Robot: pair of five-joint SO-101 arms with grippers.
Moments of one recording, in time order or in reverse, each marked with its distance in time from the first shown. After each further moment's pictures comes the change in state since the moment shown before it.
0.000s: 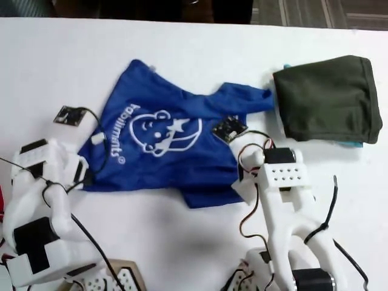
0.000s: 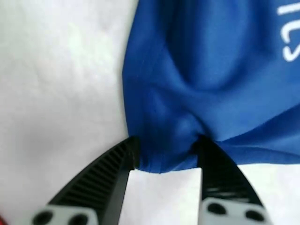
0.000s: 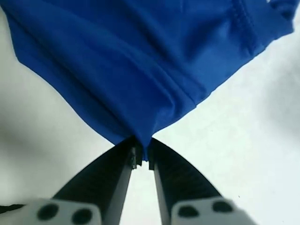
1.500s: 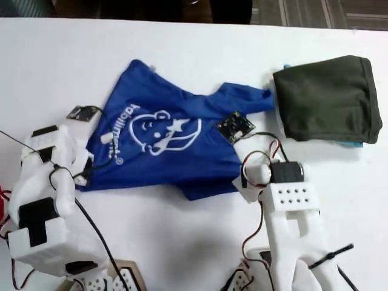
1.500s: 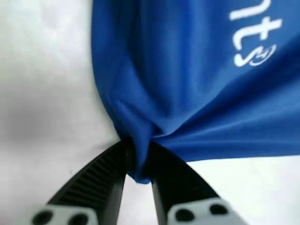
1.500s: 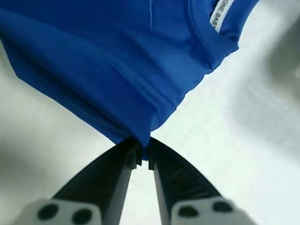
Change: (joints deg) left arm 5.5 11.3 -9.2 10.3 4.5; right arm -0.1 -14.2 4.0 -1.8 -2.7
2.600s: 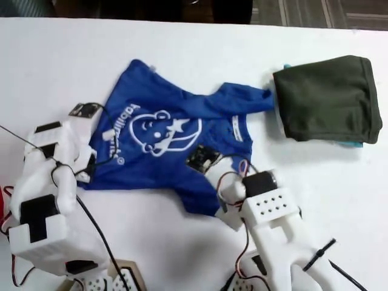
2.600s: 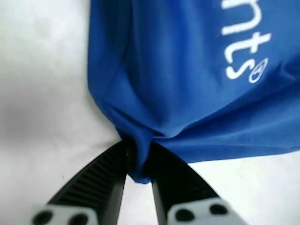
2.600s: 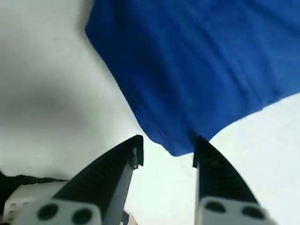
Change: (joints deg) left arm 1.2 0.3 -2.5 0.8 2.2; right arm -15.1 -0.9 5.5 8.4 -0.4
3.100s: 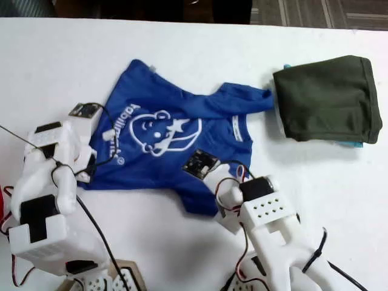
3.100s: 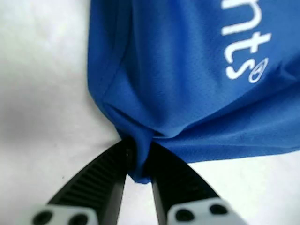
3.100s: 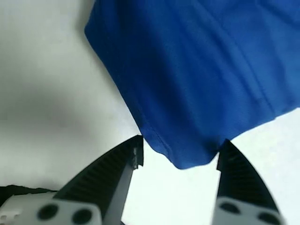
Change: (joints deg) left arm 0.1 0.0 0.2 0.0 0.0; right arm -0.8 0.0 5.9 -6.1 0.1
